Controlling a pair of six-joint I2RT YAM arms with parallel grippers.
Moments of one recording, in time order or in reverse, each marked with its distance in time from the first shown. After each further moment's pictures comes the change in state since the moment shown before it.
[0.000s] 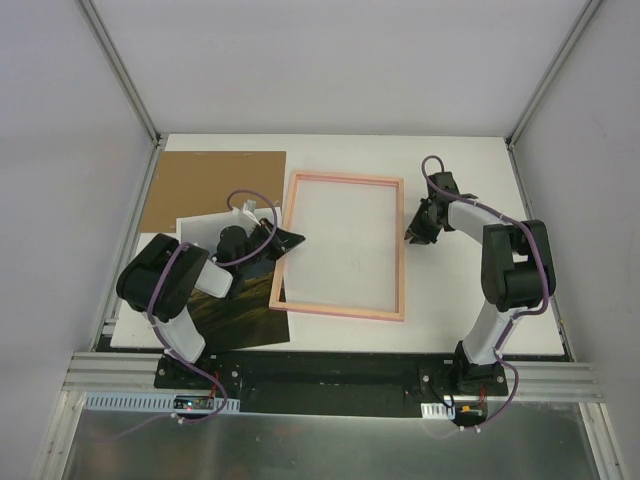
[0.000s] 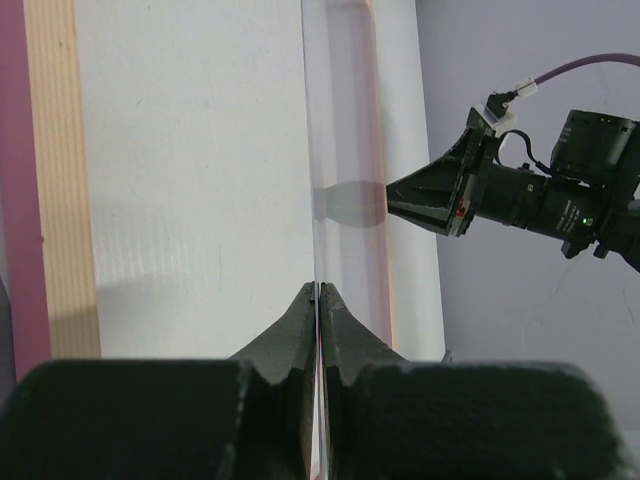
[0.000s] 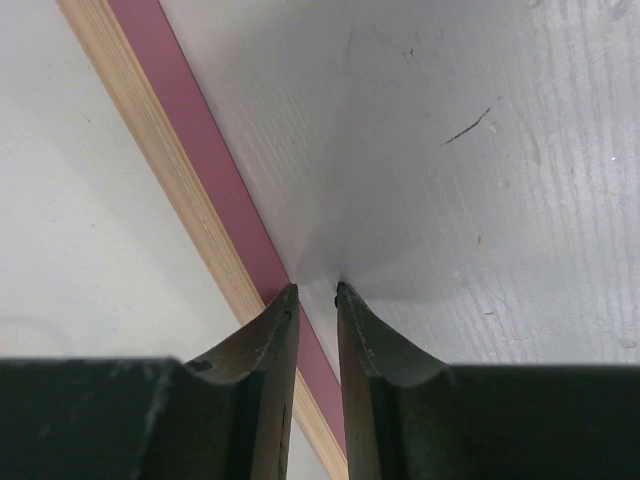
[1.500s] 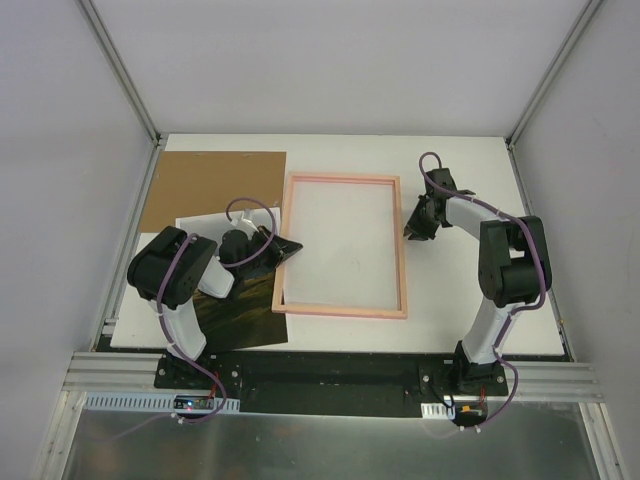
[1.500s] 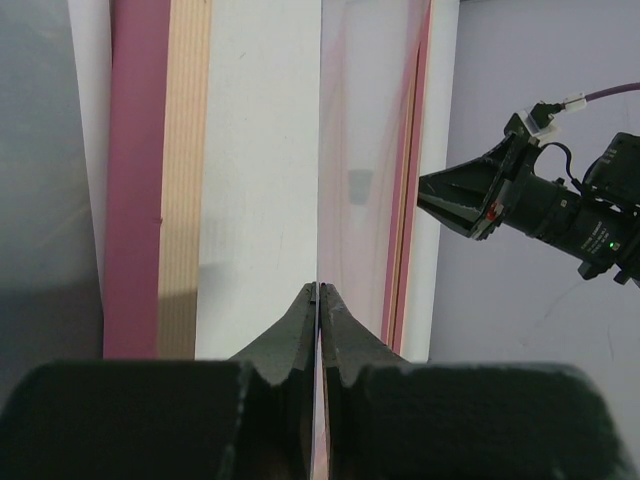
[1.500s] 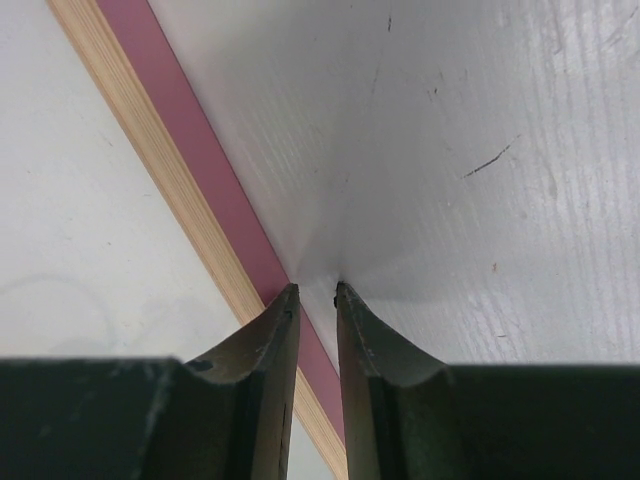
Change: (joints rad) left arm 0.013 0.103 -0.009 0.014 0.001 -0.102; right arm 0.009 0.037 0.049 -0.010 0.011 -0.006
